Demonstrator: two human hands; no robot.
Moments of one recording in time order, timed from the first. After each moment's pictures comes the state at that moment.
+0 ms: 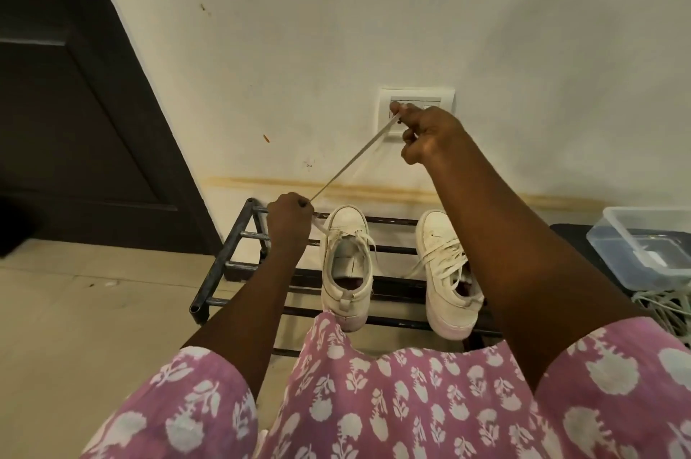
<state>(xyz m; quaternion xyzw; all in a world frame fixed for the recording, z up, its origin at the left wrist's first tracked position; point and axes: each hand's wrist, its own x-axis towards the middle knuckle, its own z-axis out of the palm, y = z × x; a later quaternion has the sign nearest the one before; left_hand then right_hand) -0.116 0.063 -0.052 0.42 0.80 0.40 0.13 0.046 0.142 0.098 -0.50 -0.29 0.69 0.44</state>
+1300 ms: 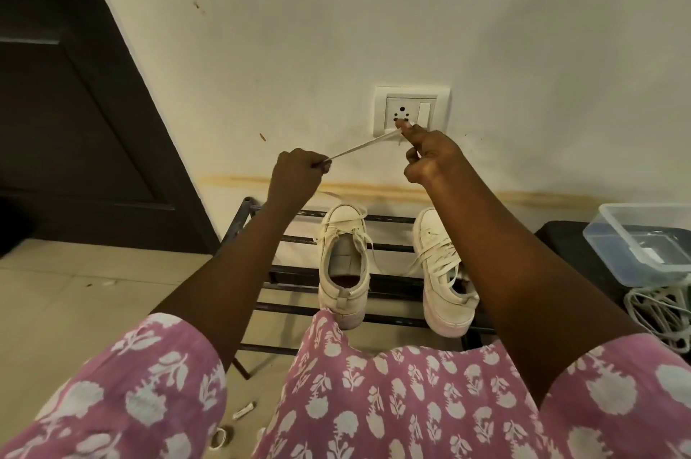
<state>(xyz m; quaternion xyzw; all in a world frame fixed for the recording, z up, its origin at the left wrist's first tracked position) -0.122 0.089 0.002 0.60 0.72 0.35 0.09 0.058 0.134 0.069 -0.51 -0.27 0.67 0.47</state>
